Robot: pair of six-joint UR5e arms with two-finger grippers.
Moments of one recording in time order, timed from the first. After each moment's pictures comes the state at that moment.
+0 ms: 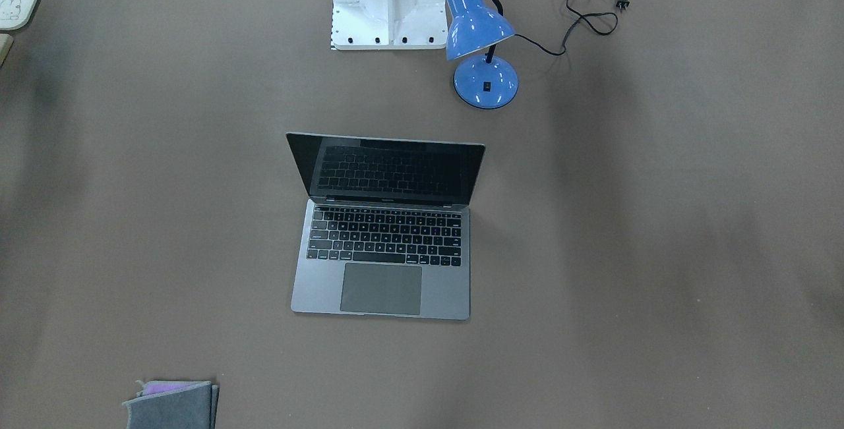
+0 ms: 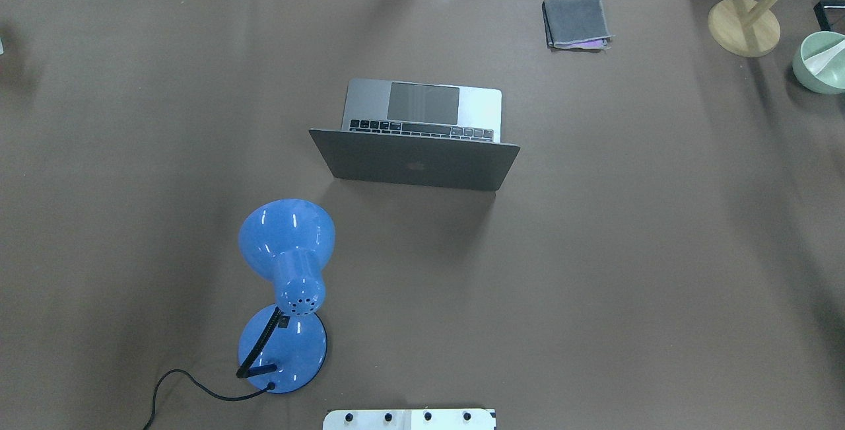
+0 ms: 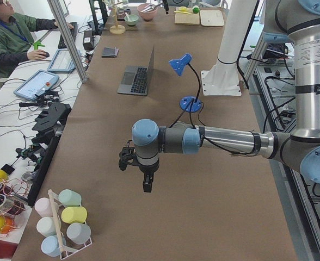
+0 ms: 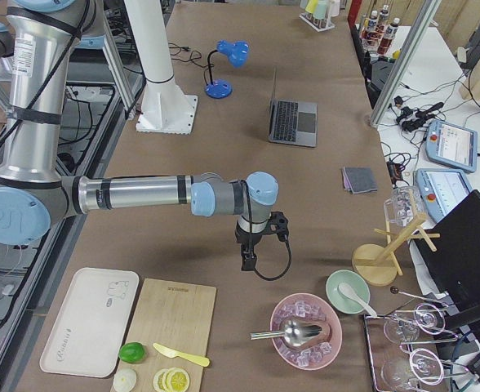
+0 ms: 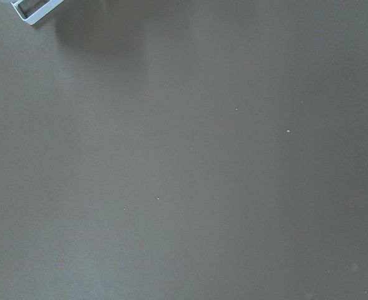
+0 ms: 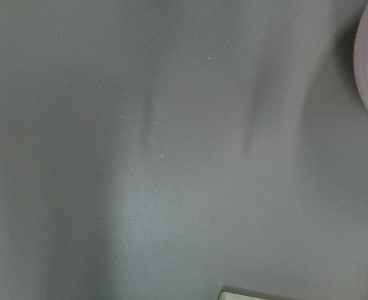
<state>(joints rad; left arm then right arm) -1.56 -1.43 -1.81 -1.48 -2.29 0.05 1.34 -1.75 1.81 -1.61 2.22 -0.02</state>
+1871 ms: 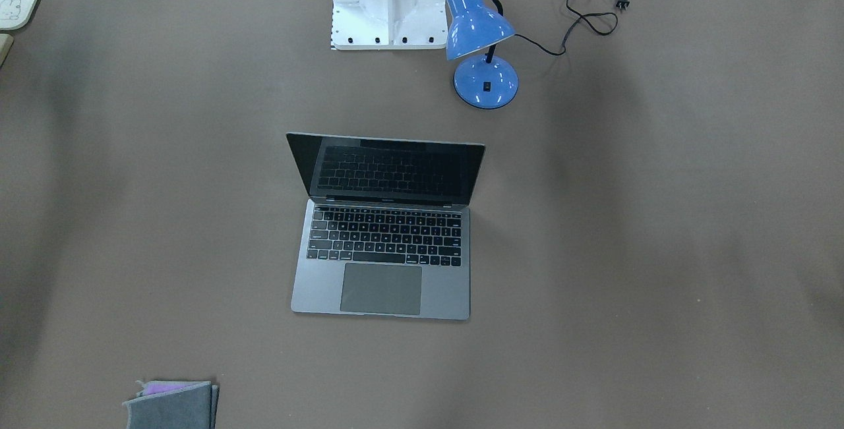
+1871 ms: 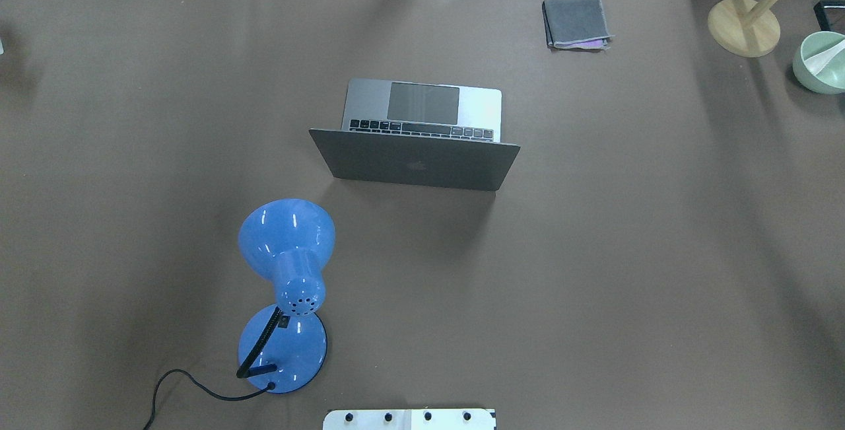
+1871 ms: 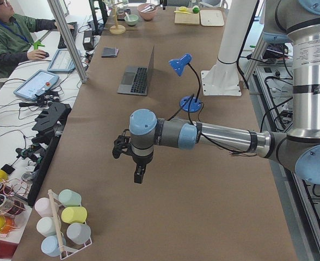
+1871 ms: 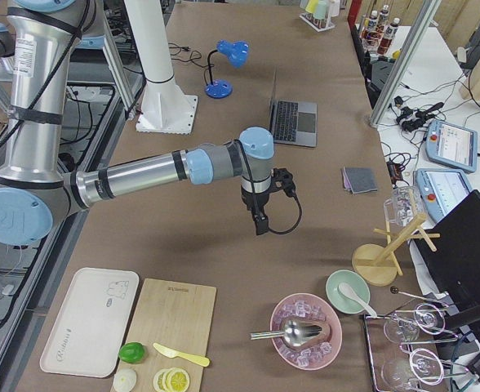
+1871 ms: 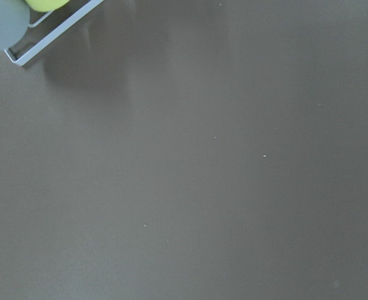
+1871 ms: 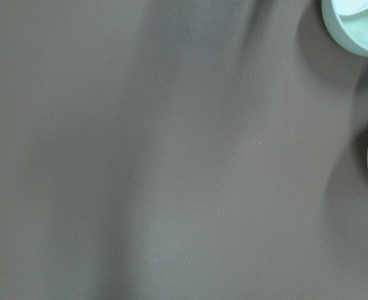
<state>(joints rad) -1.56 -1.46 -1.82 -1.62 -2.30 0.04 1.34 -1.74 2.03 -1.60 2.22 -0.01</state>
